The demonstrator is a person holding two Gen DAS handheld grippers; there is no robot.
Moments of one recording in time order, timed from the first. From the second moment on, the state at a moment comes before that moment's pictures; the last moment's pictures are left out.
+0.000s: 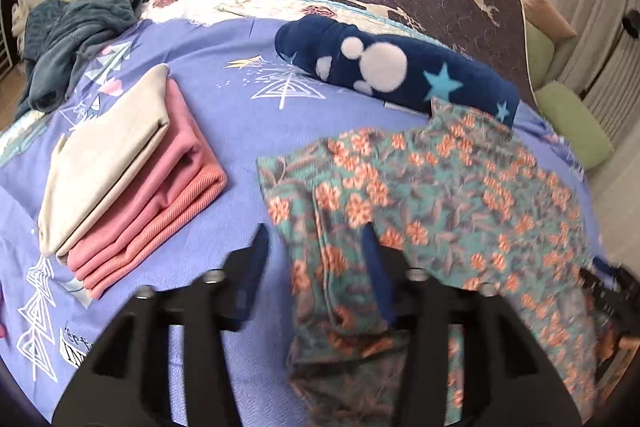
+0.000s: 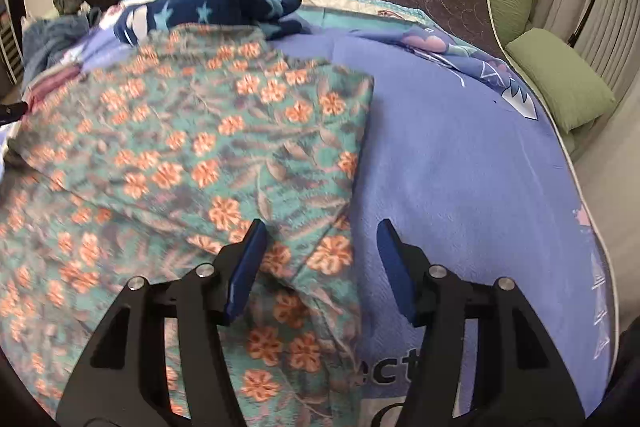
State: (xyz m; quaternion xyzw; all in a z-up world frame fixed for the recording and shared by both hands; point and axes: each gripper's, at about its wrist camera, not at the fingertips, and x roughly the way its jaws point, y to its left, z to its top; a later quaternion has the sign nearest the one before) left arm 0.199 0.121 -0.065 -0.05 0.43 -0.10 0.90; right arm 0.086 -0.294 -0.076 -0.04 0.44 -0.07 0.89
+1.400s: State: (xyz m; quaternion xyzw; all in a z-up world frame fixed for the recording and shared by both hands) left arm 0.243 0.118 -0.097 -0.07 0.45 -0.09 0.88; right arm 0.200 -0.404 -0.085 0.27 0.44 0.07 0.85
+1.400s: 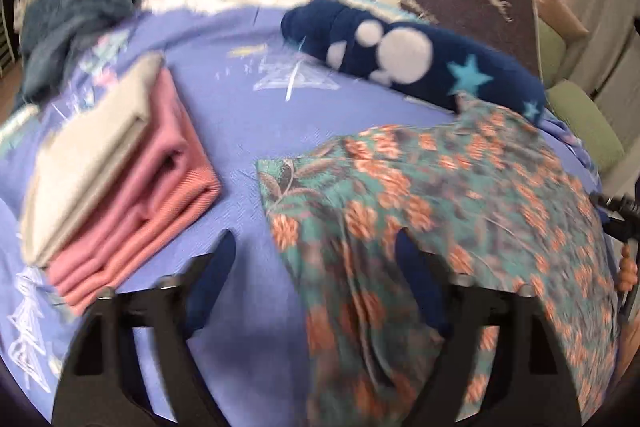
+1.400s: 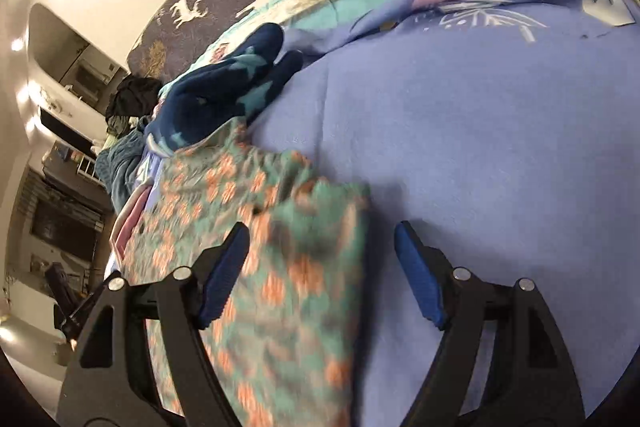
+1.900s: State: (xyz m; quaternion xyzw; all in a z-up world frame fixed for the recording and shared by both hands) left arm 0.196 0.113 -0.068 -0.01 0.39 -0.08 0.92; right arm 0.140 -0.374 -0.034 0.14 0.38 0.00 0.91
